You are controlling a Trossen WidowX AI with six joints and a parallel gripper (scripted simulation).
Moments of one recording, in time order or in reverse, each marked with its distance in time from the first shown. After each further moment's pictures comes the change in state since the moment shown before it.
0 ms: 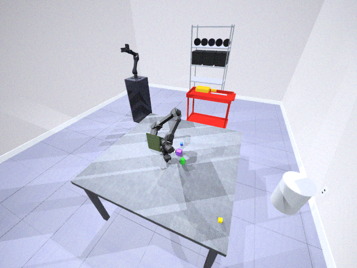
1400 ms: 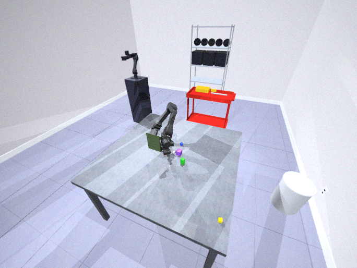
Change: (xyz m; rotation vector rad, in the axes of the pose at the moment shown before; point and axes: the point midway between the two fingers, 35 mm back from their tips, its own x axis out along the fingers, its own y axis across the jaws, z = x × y) arm -0.075 0.001 -0.002 0.016 -0.008 0.008
